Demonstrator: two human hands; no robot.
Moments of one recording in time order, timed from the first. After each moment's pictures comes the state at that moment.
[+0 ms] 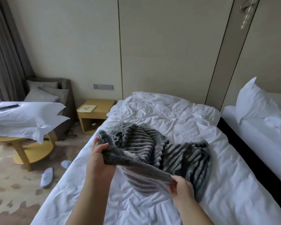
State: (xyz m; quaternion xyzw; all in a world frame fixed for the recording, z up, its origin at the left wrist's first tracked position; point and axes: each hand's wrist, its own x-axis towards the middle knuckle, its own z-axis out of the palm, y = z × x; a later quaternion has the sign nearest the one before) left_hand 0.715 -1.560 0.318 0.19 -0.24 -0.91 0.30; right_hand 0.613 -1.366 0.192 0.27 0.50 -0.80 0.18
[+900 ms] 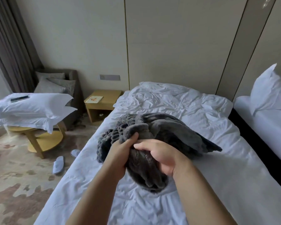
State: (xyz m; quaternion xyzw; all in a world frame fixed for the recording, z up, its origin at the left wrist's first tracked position) left_hand 0.693 -1.549 0.302 0.19 -0.55 -0.80 0.14; right_hand 0.632 -1.433 0.317 -0.19 0.58 -0.65 0.46
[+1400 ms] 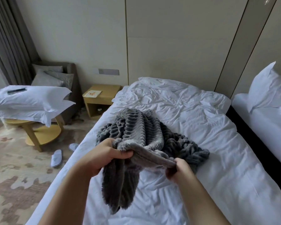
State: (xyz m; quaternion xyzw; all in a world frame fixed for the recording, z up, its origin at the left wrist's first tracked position) left_hand 0.739 -1.583 0.307 0.10 -0.71 -0.70 -0.01; right_hand 0.587 -1.387 0.192 0.24 0.54 -0.76 0.28
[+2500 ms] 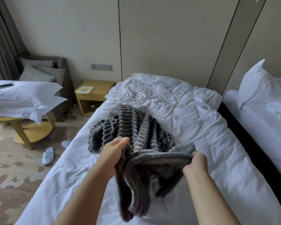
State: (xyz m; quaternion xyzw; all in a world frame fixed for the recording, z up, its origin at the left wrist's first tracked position) left_hand 0.701 -1.544 0.256 0.27 -0.57 -0.77 0.12; right_hand 0.581 -1.335 0.218 0.23 0.35 -0.89 0.17
